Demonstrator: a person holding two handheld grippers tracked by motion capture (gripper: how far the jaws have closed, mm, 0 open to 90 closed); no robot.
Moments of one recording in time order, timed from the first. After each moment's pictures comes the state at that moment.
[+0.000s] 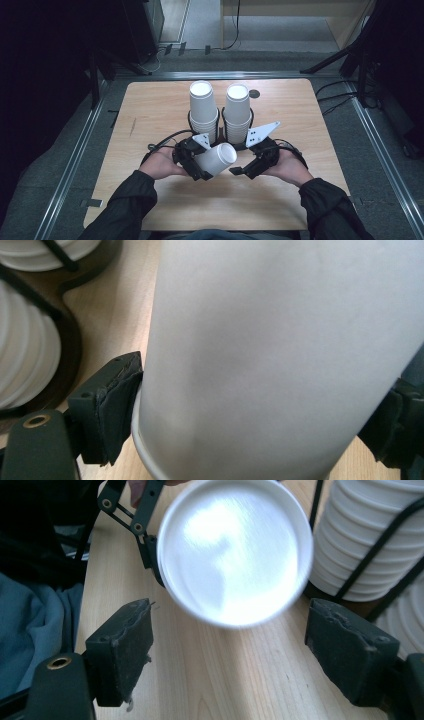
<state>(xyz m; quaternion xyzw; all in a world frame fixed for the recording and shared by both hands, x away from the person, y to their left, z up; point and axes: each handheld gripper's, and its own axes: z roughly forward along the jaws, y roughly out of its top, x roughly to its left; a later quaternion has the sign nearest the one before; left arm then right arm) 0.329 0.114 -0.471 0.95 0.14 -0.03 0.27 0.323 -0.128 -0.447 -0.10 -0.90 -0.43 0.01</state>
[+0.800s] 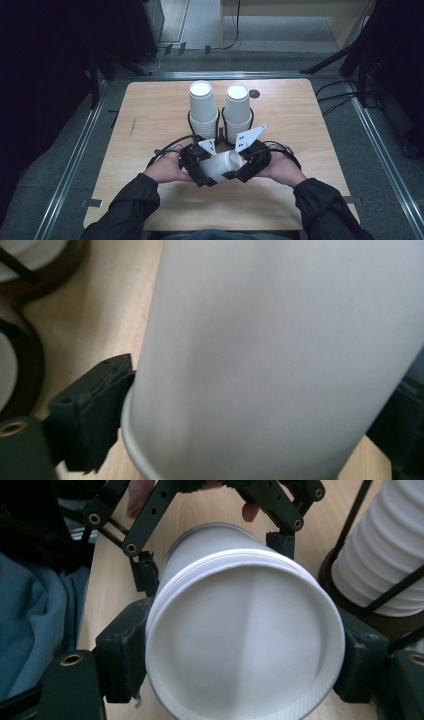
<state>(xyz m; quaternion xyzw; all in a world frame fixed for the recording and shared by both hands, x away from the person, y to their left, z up) 0.320 0.103 -0.476 0.95 0.14 -0.04 0.28 0.318 -0.106 -0.449 -0.06 -0.91 -0.40 0.02</state>
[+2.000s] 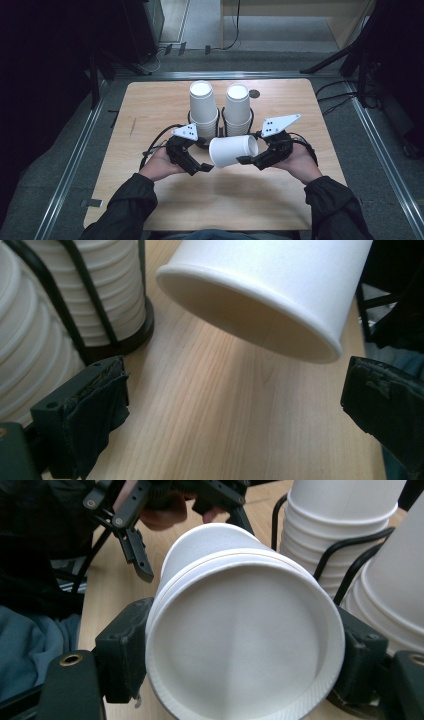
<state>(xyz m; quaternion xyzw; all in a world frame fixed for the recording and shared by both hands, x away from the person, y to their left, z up) 0.324 0.141 -0.457 0.88 0.18 -0.01 0.44 0.326 -0.156 -0.421 -0.12 -0.87 -0.49 -0.01</state>
